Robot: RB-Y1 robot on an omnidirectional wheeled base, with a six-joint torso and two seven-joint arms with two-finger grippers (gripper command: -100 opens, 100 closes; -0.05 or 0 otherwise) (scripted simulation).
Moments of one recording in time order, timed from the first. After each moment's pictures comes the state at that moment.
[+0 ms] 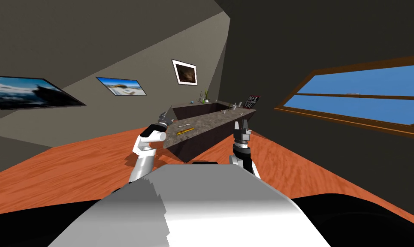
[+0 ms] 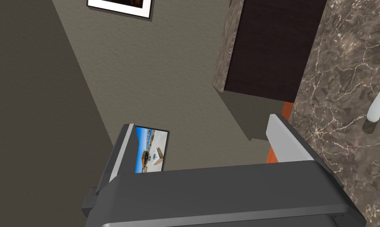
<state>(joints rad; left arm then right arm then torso) -0.06 0.36 0.33 -2.01 0.27 0.48 0.31 0.53 0.04 0.07 -2.32 0.11 -0.56 -0.12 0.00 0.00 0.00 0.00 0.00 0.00</state>
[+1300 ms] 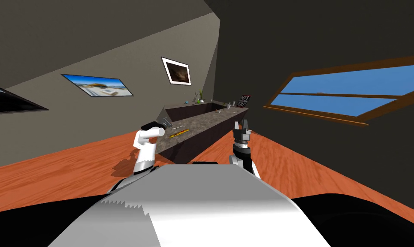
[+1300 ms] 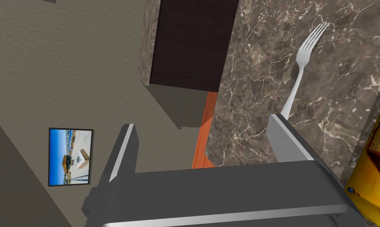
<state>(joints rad) -0.18 0.38 0.41 -1.88 0.28 0.83 0.38 0.53 0.04 0.07 -2.32 0.11 -0.56 -0.12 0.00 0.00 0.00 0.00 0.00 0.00</state>
